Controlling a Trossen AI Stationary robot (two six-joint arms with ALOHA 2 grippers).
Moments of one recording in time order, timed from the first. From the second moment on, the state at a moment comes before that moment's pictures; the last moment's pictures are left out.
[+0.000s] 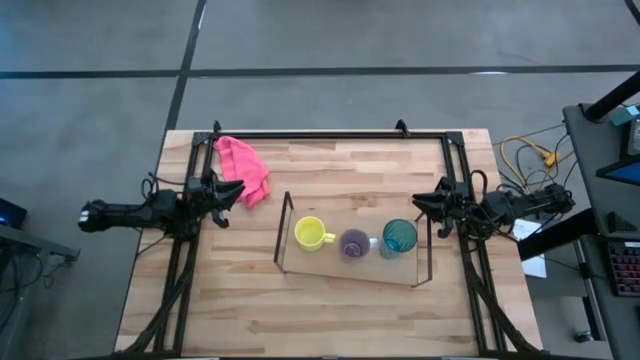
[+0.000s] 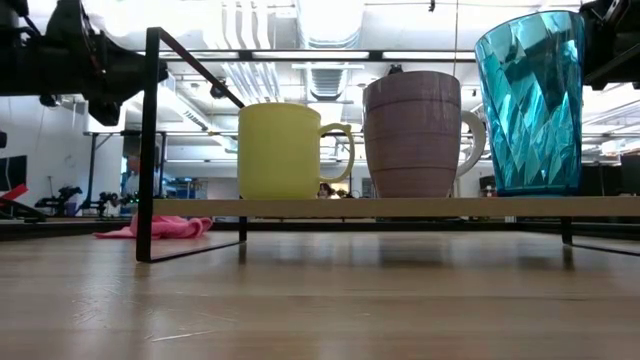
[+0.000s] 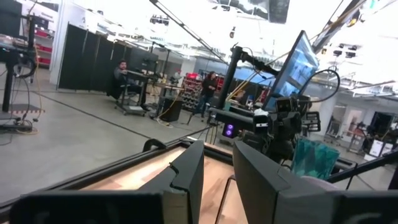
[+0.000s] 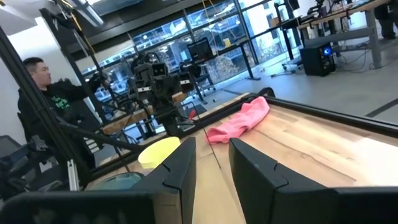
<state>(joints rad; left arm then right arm) -0.05 0.02 0.01 0.23 -0.46 -0.16 0.30 0.00 0.10 0.00 0.52 0.34</state>
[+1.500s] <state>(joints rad) -0.05 0.06 0.01 0.07 -0.44 -0.15 0.30 0.00 0.11 -0.19 0.52 0.09</state>
